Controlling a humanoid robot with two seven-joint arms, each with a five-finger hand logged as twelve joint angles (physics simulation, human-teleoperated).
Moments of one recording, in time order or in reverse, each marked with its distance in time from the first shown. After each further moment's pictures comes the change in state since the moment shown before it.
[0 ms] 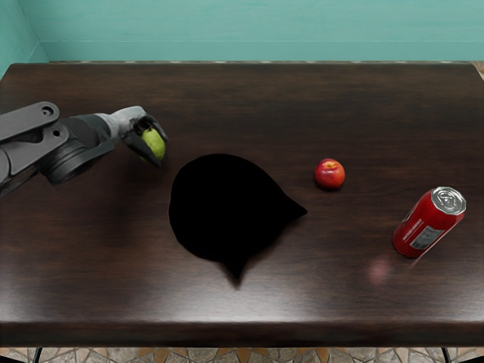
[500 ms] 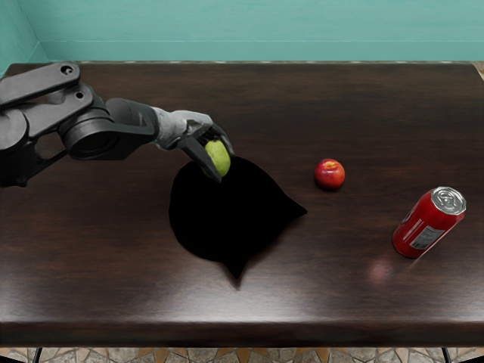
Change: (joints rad) left arm -0.118 -0.113 0.003 -0.003 -0.276 -0.262 0.000; right arm 0.000 0.000 0.000 0.000 0.000 0.000 0.000
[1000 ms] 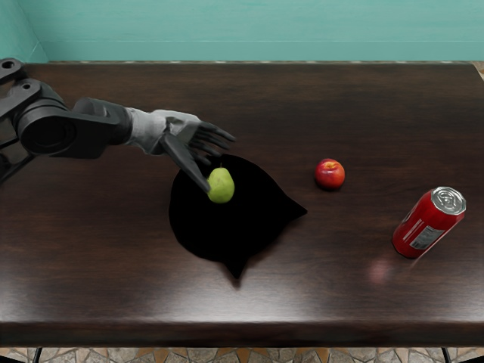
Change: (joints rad) left arm 0.143 0.108 -0.210 0.002 -0.220 -0.172 0.000; right arm 0.000 0.000 0.000 0.000 0.000 0.000 0.000
